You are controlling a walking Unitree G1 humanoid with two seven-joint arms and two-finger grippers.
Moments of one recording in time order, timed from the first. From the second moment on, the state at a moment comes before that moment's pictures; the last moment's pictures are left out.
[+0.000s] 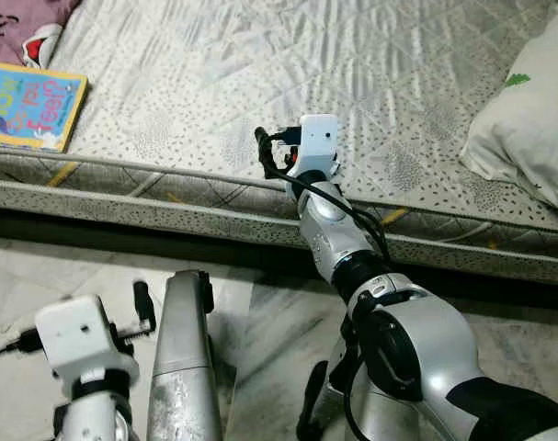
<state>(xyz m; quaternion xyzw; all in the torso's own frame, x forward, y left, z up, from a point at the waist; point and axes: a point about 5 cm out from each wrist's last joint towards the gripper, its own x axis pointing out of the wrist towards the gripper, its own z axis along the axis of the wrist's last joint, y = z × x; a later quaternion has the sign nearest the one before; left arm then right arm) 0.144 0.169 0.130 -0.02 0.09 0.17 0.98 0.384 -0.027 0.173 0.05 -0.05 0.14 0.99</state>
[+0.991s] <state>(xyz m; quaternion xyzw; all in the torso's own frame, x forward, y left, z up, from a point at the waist) 0.142 0.164 0.135 -0.01 0.09 0.17 0.98 0.387 -0.046 0.157 -0.16 -0.01 -0.01 0.99</state>
